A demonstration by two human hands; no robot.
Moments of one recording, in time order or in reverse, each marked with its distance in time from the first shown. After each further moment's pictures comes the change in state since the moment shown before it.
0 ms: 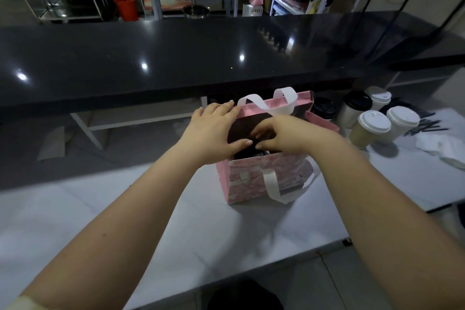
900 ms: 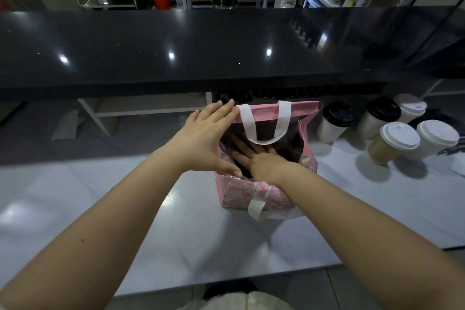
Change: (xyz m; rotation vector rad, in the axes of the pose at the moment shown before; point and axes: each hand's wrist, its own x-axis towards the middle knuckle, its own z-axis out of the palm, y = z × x) left_hand -0.002 -0.001 0.014 -0.049 -0.153 -0.028; right_hand 0.049 0.038 0.082 -0.553 -0.181 -0.271
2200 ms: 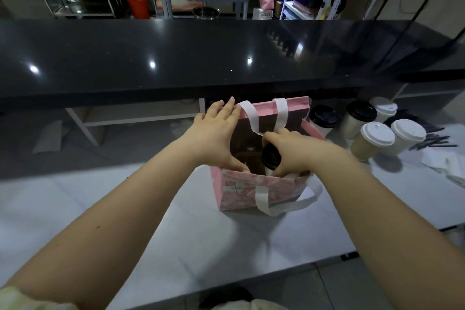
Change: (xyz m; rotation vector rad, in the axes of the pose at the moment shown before) left_hand 0.015 0.017 -0.017 0.085 -0.082 -0.030; right_hand -0.066 0.018 -0.063 0.202 0.041 0.296
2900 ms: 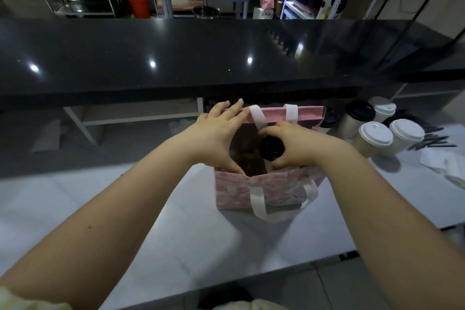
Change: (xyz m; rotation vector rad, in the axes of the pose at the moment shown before) left_hand 0.002 -0.001 -0.001 -0.048 -0.006 0.126; right_hand -0.004 0.013 -0.011 0.131 0.095 -0.054
